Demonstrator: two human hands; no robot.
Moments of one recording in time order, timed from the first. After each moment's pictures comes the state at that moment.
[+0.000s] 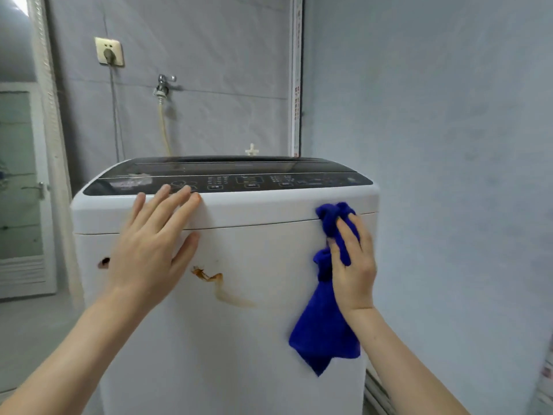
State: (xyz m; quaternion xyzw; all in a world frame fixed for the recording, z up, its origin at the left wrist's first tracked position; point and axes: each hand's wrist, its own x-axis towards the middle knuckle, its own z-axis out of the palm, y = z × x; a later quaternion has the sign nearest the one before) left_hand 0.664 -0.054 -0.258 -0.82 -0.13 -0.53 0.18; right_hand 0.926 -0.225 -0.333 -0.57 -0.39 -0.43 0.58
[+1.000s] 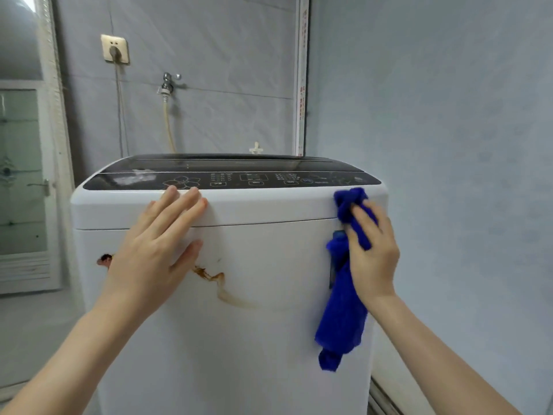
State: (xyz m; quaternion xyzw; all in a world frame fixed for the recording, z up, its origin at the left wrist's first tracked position) left_hand 0.667 -0.038 -0.275 -0.83 -0.08 -0.54 0.15; right_hand 0.933 -0.243 -0.301 -0.59 -0.40 -0.38 0.59
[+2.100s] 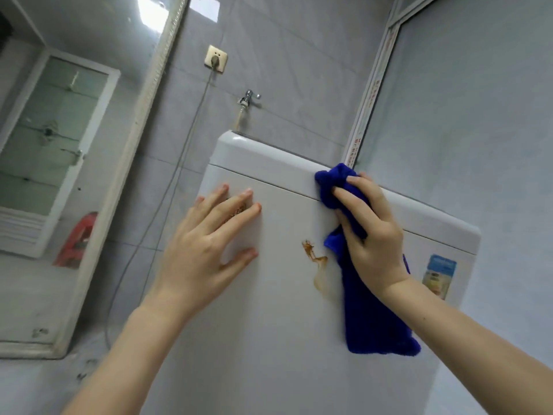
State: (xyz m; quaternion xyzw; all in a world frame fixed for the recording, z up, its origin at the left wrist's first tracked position) left_hand 0.609 0.008 -0.360 -0.77 -0.11 -0.63 0.08; right_hand 0.827 -0.144 -0.273 -0.45 -0.65 -0.51 0.35
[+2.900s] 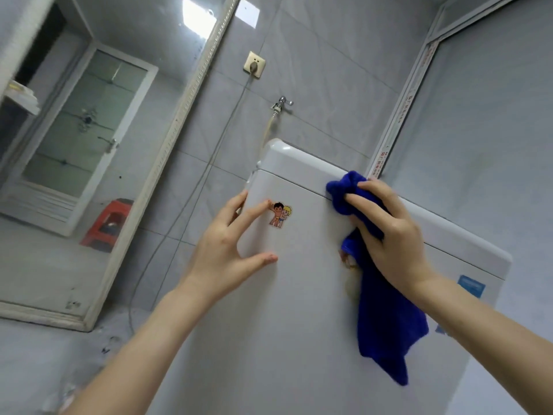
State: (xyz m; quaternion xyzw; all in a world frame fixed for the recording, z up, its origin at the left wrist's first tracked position) left_hand 0.589 0.024 -0.377 -0.73 -0.11 -0.67 -0.13; right_hand 0.780 -0.140 -0.253 -0.49 -0.67 -0.51 0.24
